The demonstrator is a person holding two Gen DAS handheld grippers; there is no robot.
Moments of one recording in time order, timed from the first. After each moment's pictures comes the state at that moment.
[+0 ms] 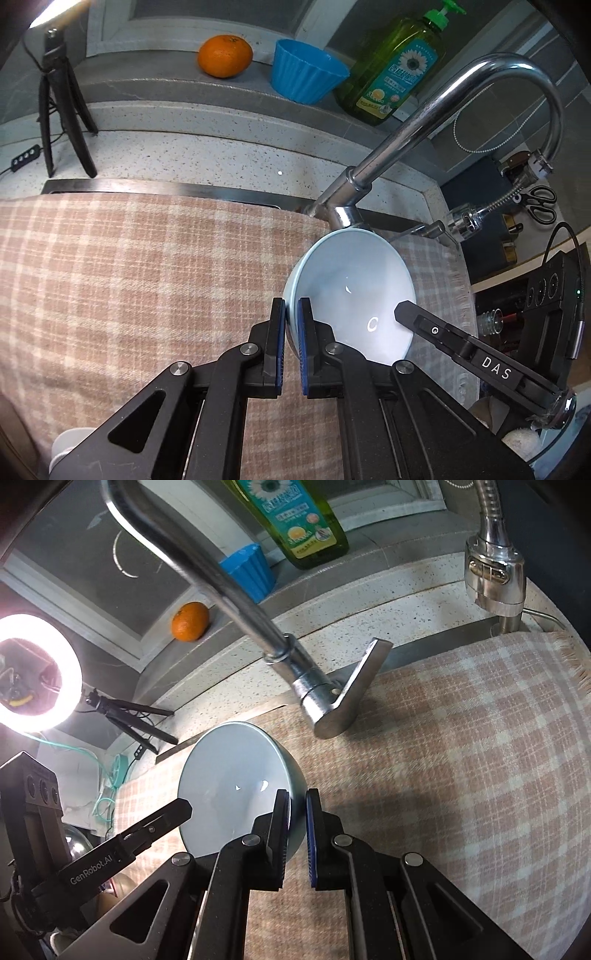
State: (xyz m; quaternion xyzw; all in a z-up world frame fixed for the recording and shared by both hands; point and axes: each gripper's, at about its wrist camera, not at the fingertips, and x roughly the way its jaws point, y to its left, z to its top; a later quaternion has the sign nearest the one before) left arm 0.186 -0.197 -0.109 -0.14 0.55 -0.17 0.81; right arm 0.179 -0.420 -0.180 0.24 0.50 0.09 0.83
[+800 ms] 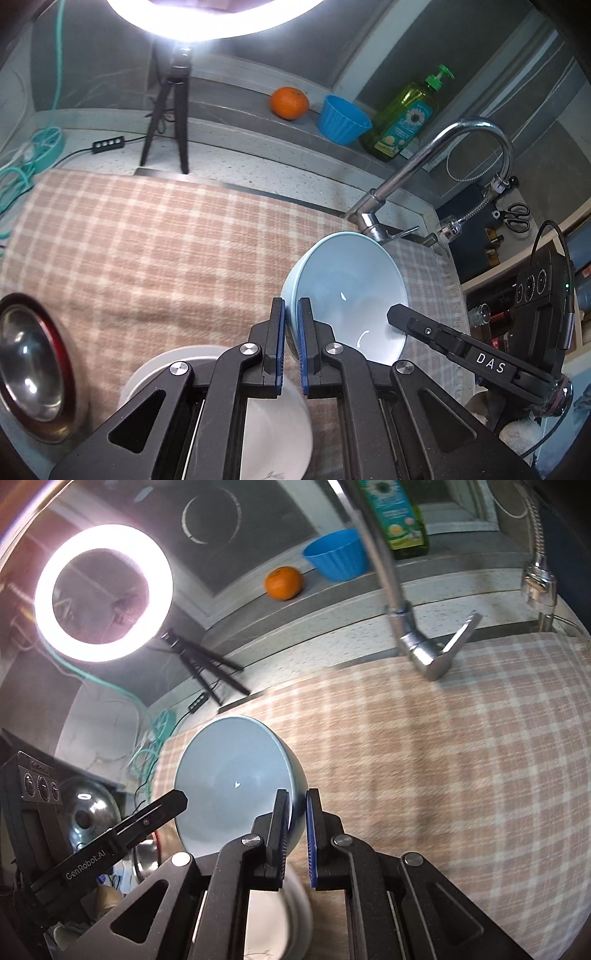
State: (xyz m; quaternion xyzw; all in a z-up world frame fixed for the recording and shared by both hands) left arm 0.096 -0.095 -0.063 -0.17 0.50 -0.14 0.84; right arm 0.106 -0.320 -0.134 0.21 0.49 0.15 0.83
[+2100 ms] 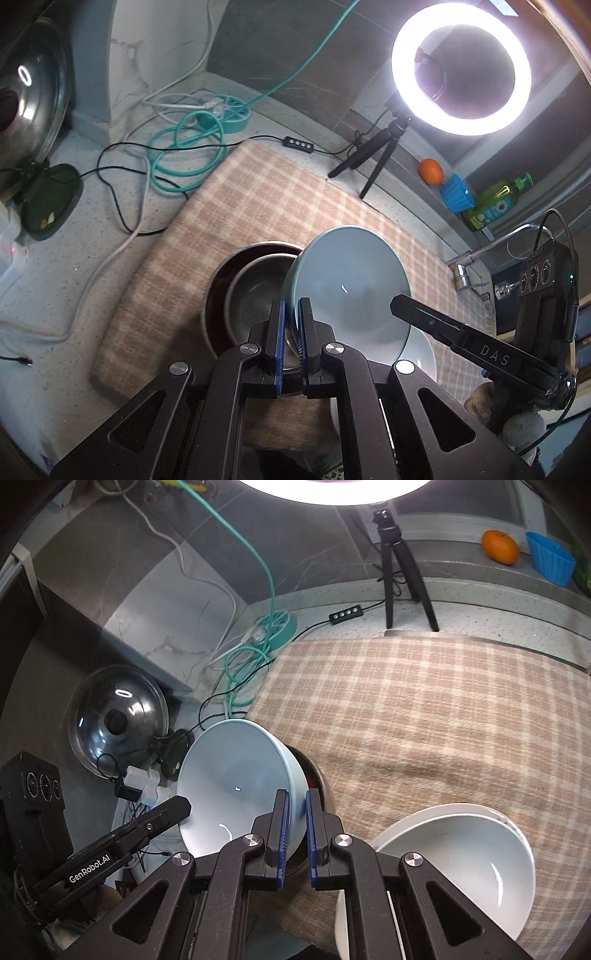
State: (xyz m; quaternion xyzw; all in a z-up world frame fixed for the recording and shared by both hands) left arm 0.002 0.129 -0.074 -0.26 0.48 0.01 0.84; right arm 0.073 -0.054 -0.137 0.09 0.53 0.30 0.79
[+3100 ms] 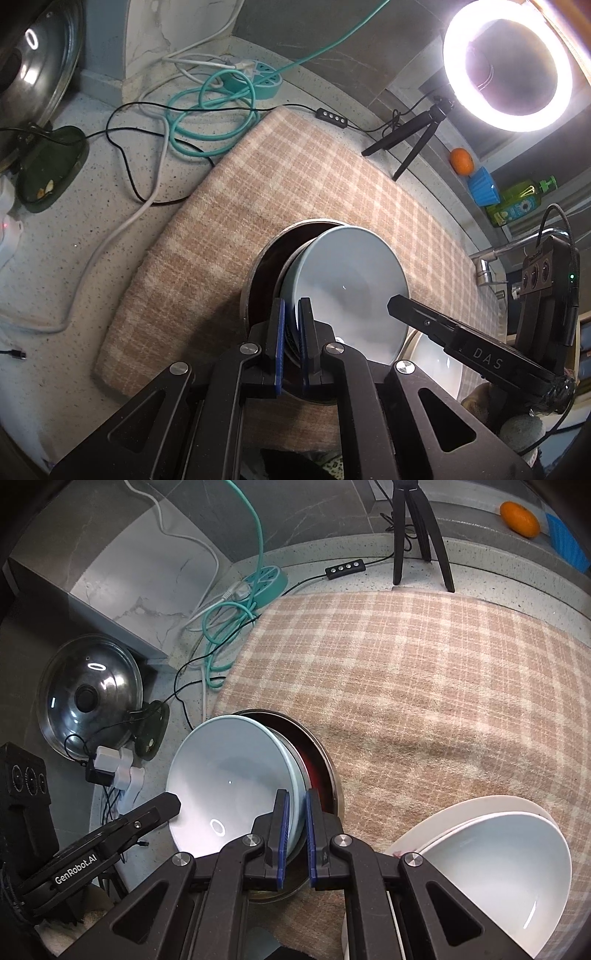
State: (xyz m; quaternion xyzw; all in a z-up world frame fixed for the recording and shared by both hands) left arm 0.008 0.151 -0.118 -0.27 0.52 0.03 0.81; right arm 0.086 -0.020 -0.184 0.05 0.58 0.28 0.76
